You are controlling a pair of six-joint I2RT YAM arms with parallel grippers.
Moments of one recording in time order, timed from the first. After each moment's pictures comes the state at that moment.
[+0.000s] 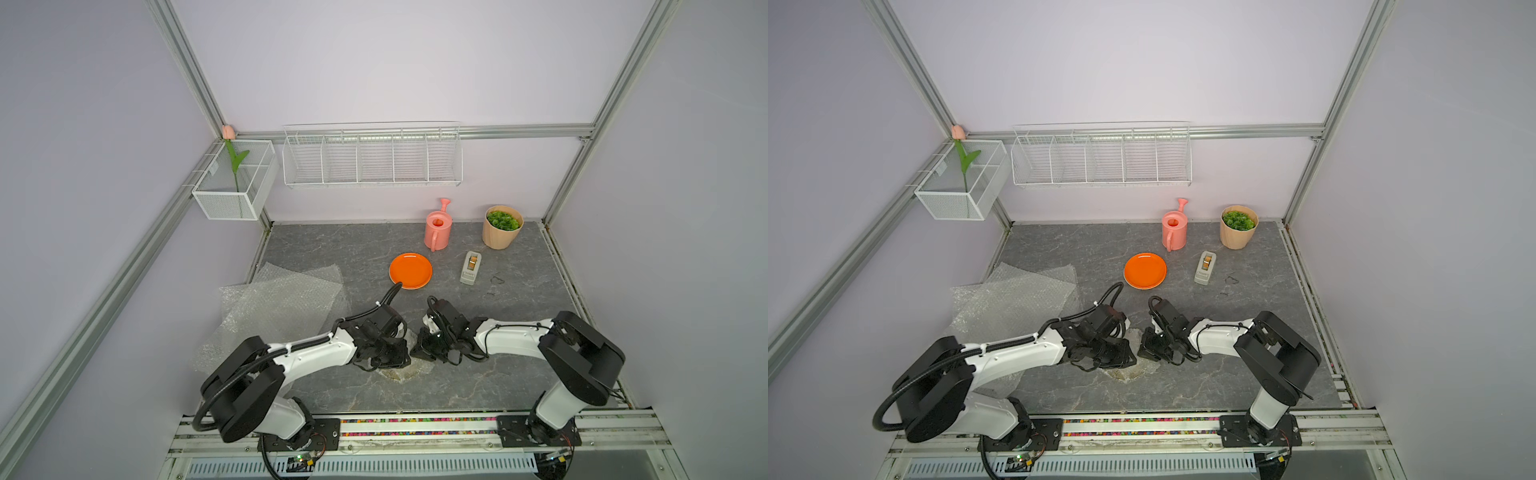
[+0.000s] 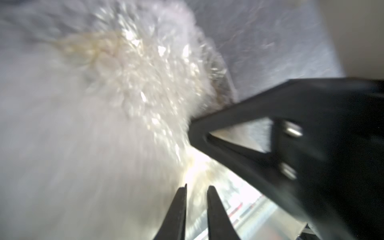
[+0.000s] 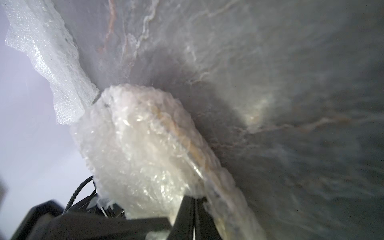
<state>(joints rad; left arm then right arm) -0.90 1.38 0.74 -0.40 0.34 -0.80 0.83 1.67 0.74 -0.06 -0.45 1.16</state>
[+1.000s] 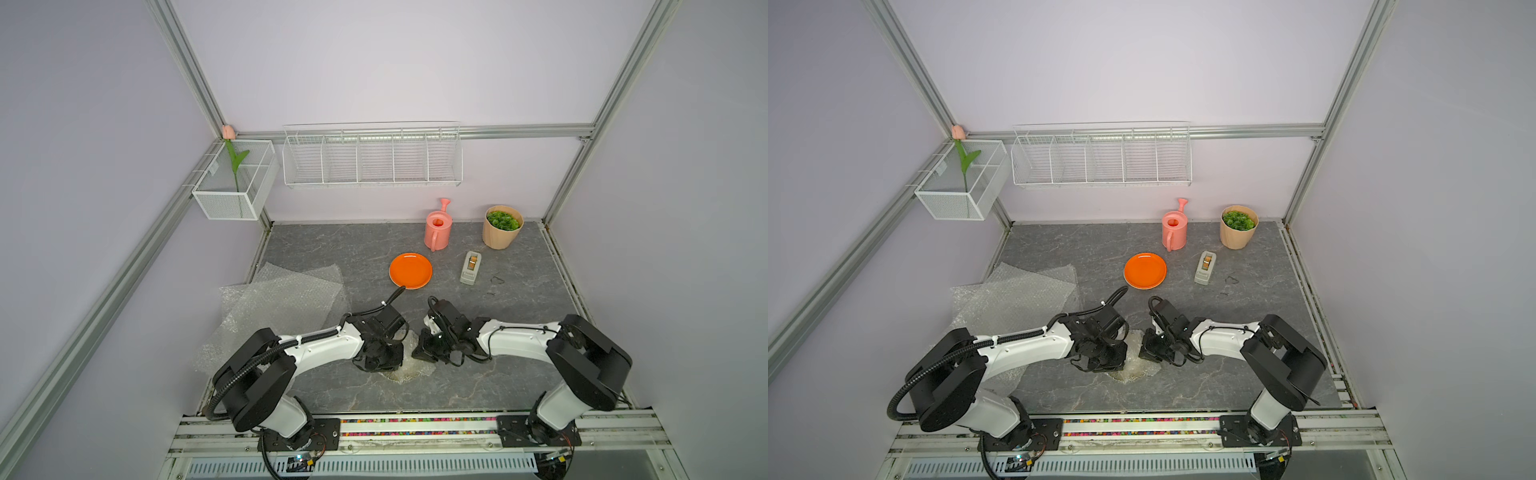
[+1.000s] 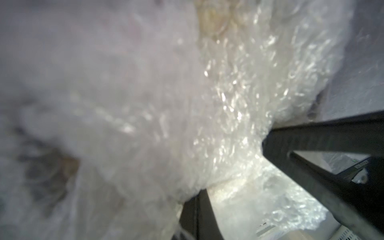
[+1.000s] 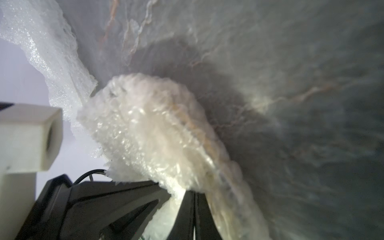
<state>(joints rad) -0.91 1.51 0.77 -0.53 0.29 -0.84 0.86 1.60 0.75 -0.13 -0.46 1.14</state>
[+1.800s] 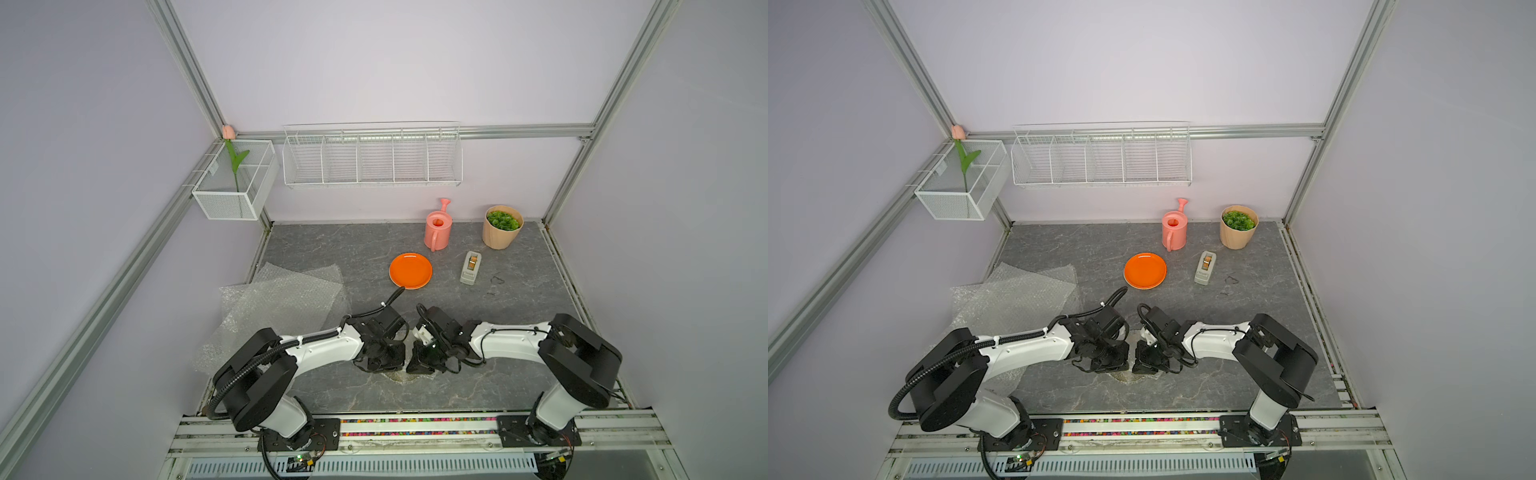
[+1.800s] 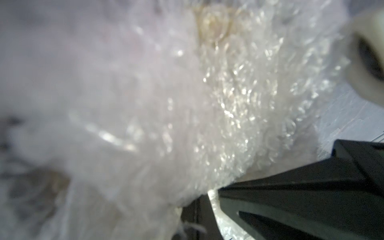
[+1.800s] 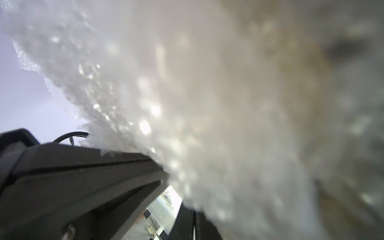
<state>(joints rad) -0.90 1.51 0.76 -0.49 0.31 -0.86 0.92 1.66 0.77 -0.19 -0.56 1.05</state>
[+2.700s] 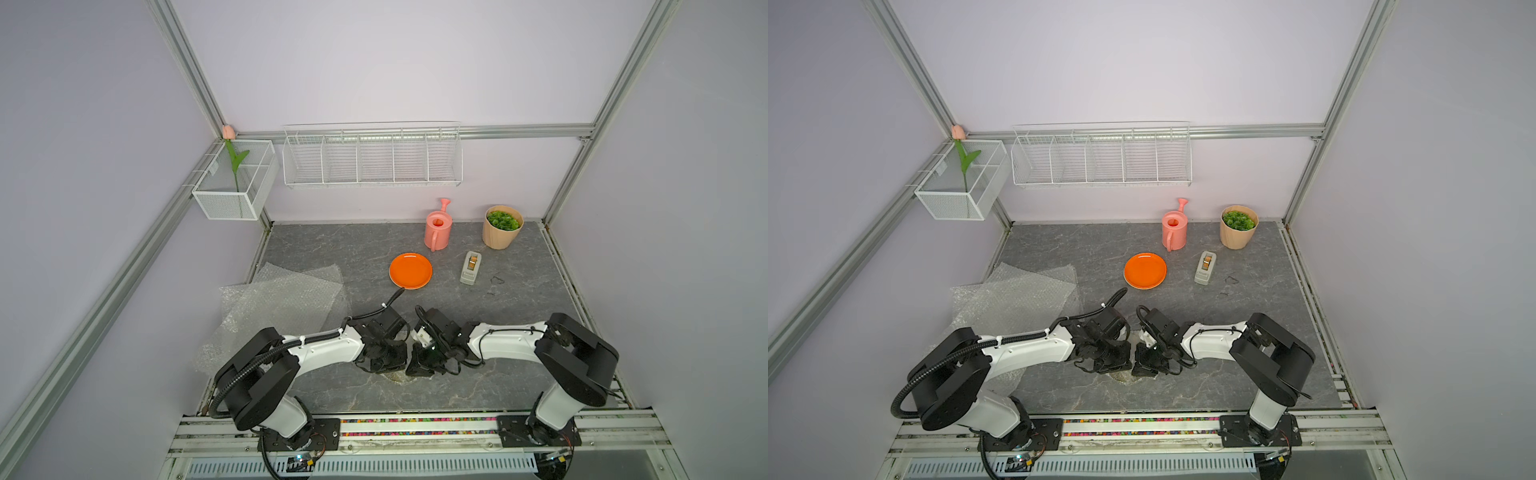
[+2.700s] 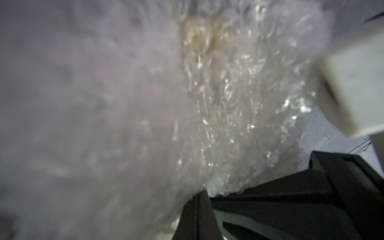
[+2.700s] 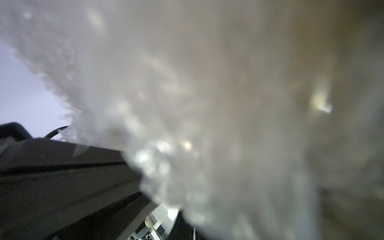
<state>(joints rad) -0.92 1.53 0.73 -0.40 0.32 -0.94 0.92 1.68 0.77 -0.18 -0.58 1.02</state>
